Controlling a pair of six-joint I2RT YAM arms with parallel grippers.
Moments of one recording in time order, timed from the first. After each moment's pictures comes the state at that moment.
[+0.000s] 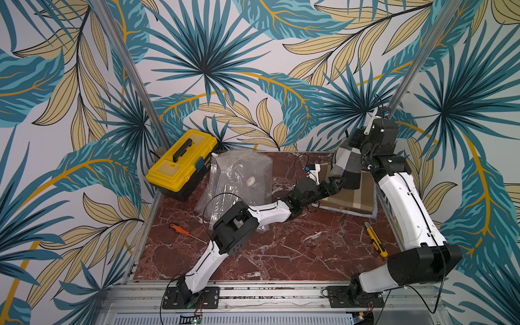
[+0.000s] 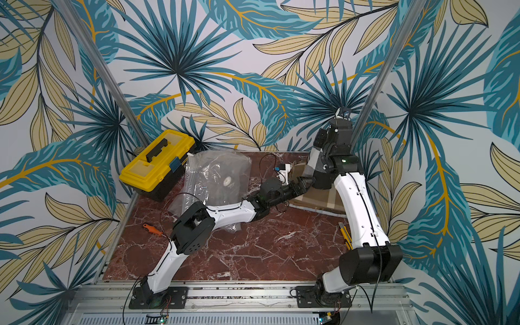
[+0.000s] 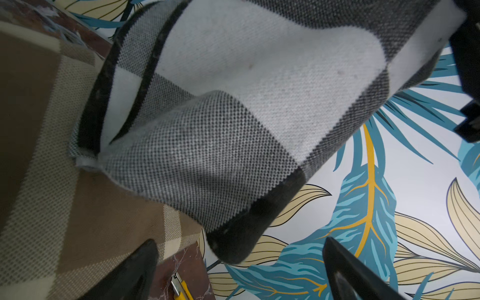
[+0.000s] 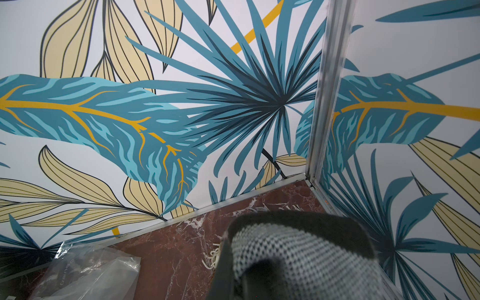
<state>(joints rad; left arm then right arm) -0.95 2.30 1.73 0.59 0.13 -1.16 0.03 1.50 1.67 -0.41 0.27 0.25</state>
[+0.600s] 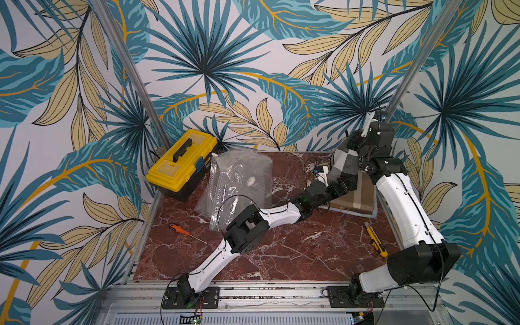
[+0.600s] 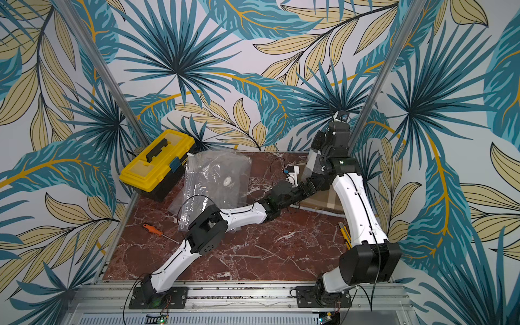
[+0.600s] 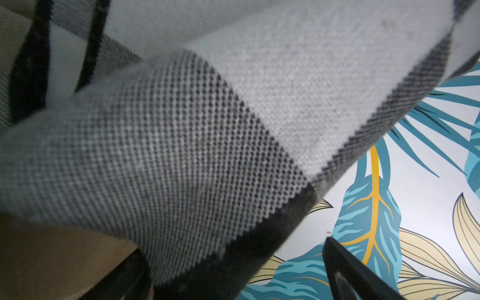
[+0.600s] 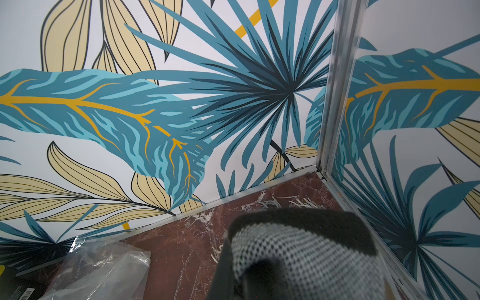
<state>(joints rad) -0.99 2.50 1.99 0.59 0.07 -1.23 0.03 1.50 1.61 -0.37 0.24 0.29</state>
